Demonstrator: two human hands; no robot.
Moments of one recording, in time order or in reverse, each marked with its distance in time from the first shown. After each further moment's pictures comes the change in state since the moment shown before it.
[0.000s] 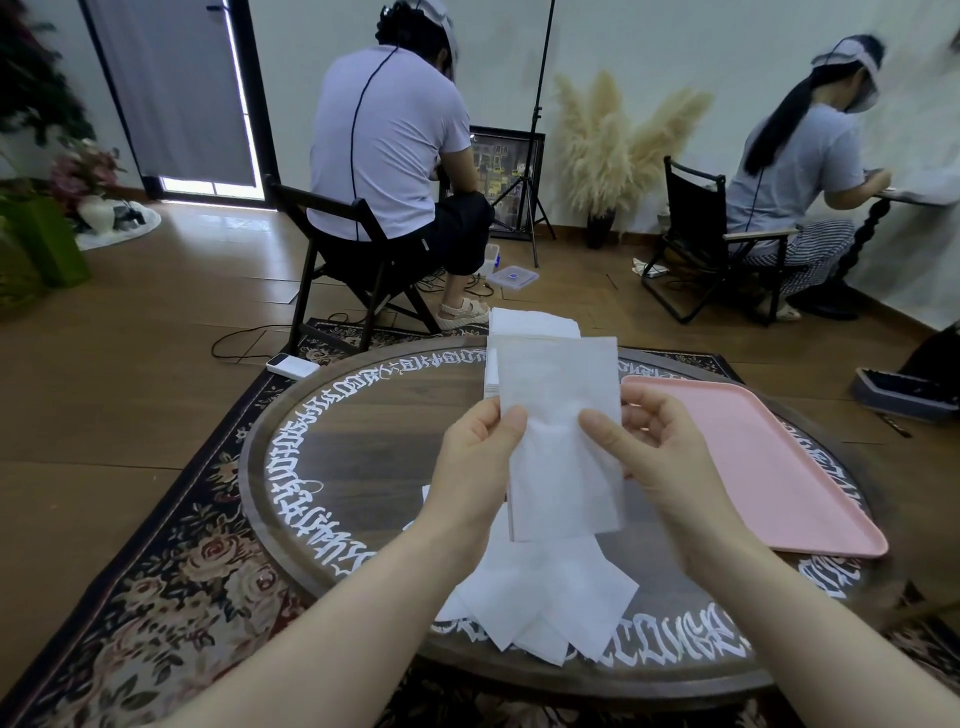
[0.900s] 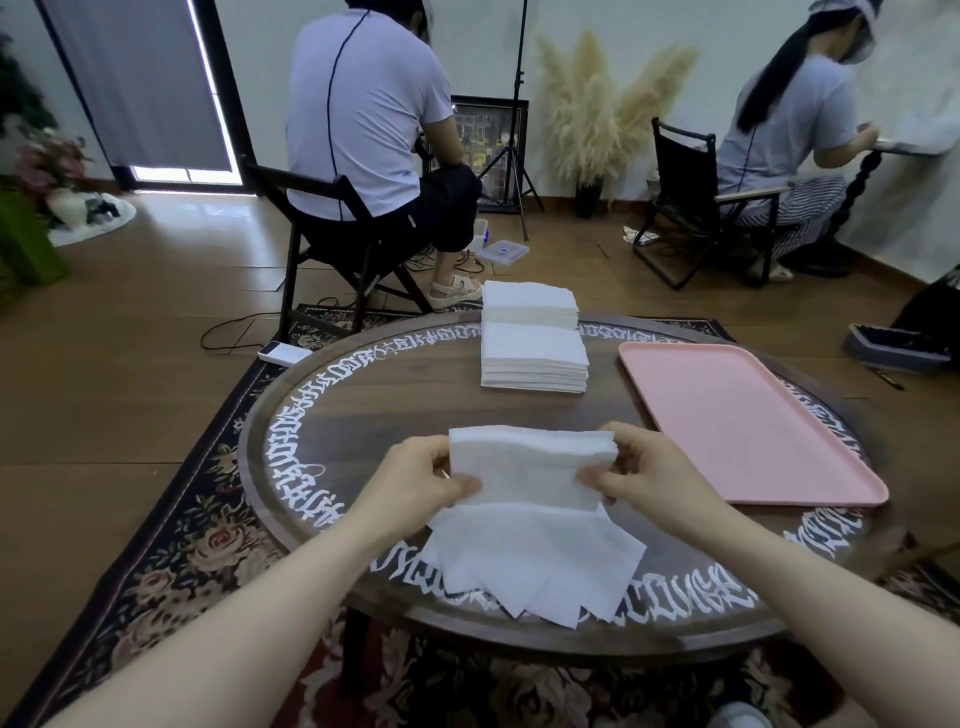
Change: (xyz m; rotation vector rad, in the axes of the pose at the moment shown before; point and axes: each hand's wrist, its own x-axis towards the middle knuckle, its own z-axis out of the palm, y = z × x) left_hand 0.025 -0.034 -0.094 0.928 -0.137 0.027; right_hand 0.013 0.056 -0.028 -0.476 -0.320 -0.056
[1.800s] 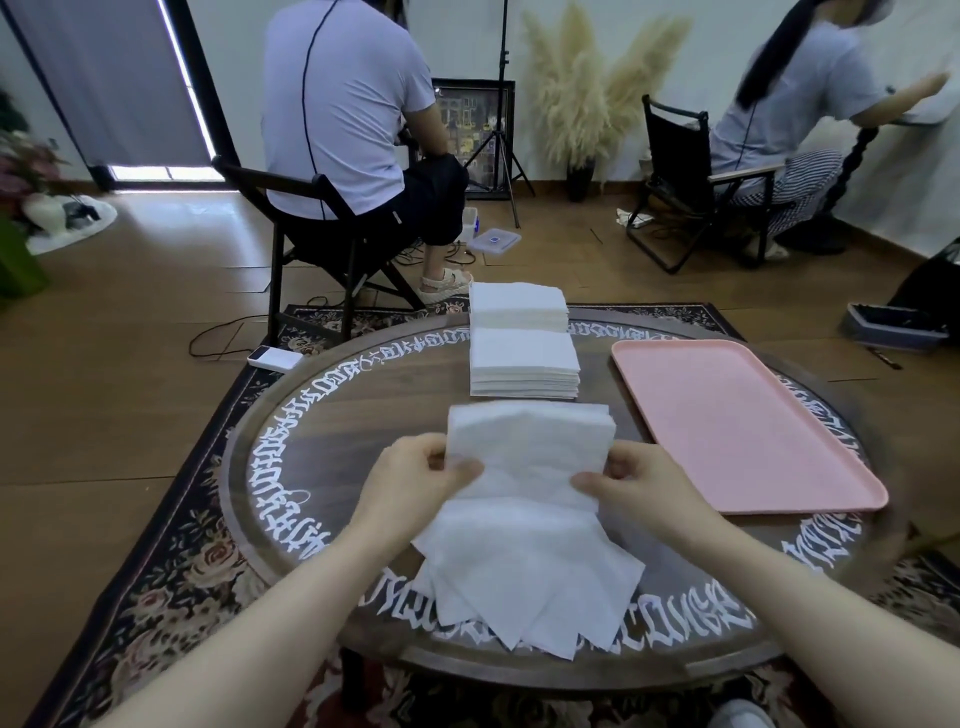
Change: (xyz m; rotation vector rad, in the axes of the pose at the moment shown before) left_hand 0.023 0.010 0.004 -0.022 0.121 -0.073; right_hand 0.015 0.014 -0.004 0.089 0.052 0.147
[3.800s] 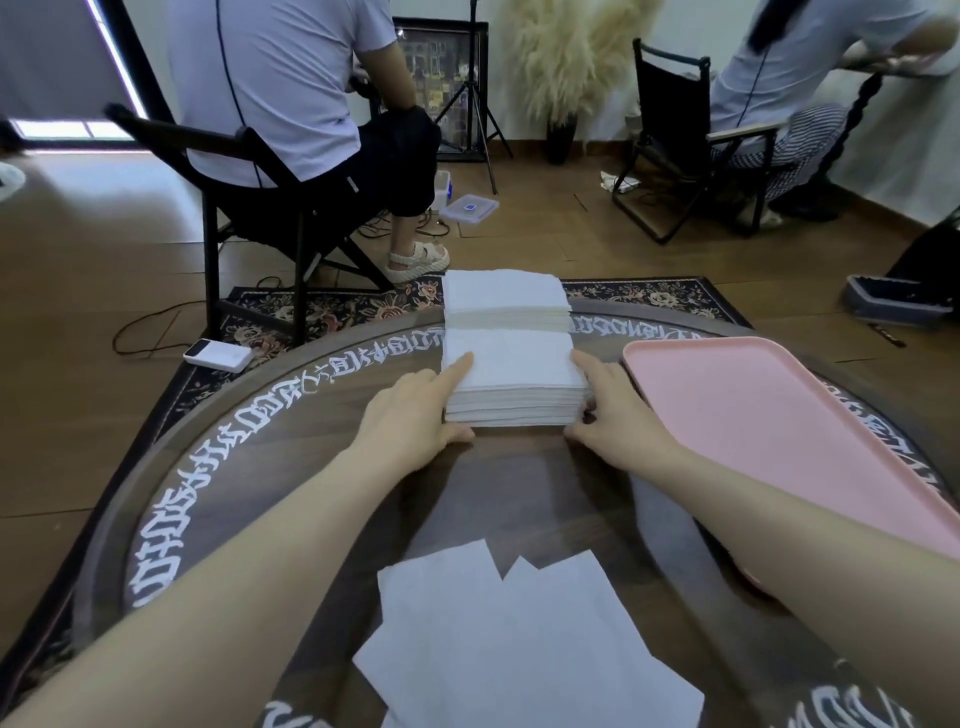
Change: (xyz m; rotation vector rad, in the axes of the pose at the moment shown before) left_hand 0.175 -0.013 0.022 0.750 -0.128 0.240; right_hand 0.163 0.032 -0.009 -0.483 0.068 -0.032
